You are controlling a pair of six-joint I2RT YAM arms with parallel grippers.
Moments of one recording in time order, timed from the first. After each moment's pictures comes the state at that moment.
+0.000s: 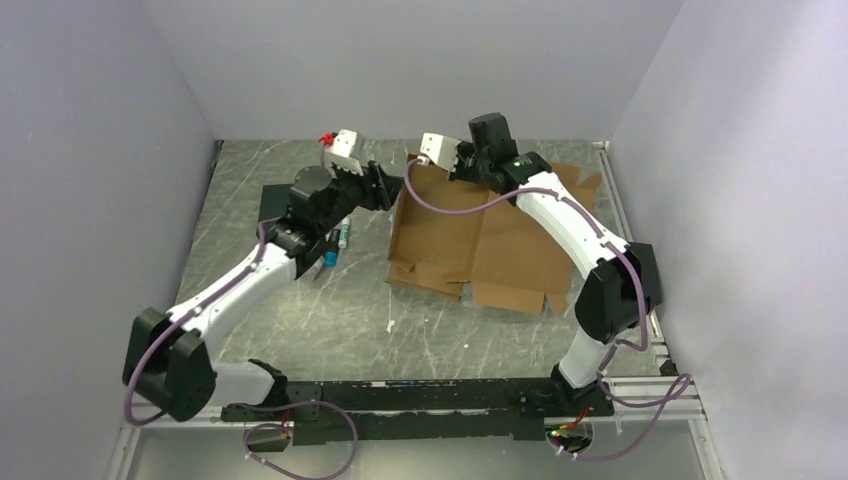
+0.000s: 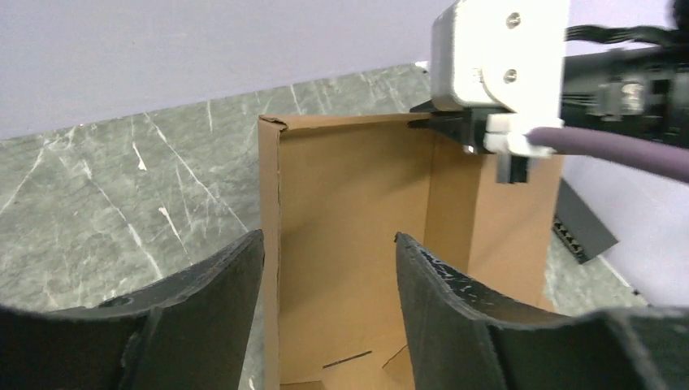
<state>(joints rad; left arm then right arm) -0.52 1.34 0.98 0.30 0.11 -0.30 0.50 1.71 1.58 -0.50 0.02 -1.01</state>
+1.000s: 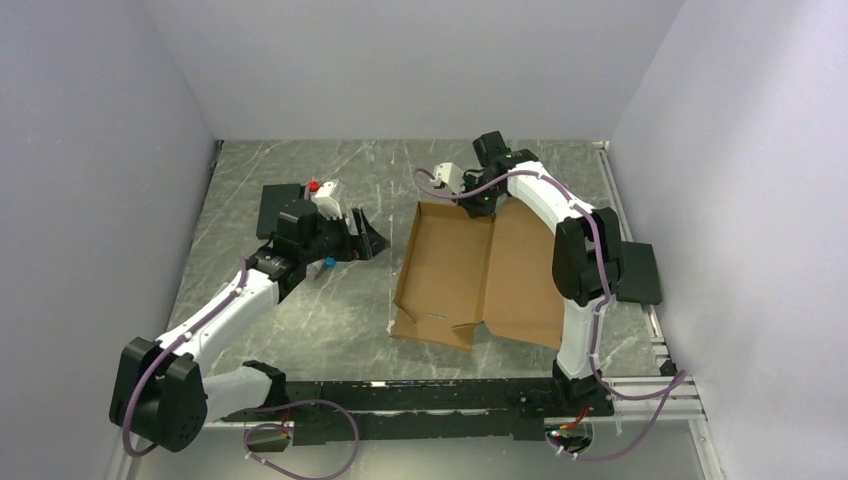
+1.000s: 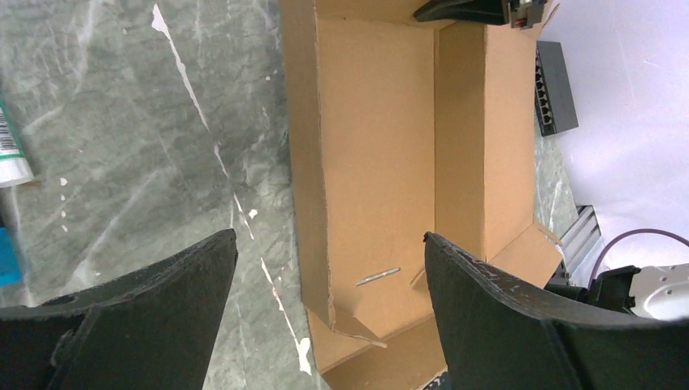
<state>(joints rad) -0.39 1.15 0.74 -0.04 0.36 -0.52 0.35 1.99 1.68 -0.83 -0.32 -0.97</state>
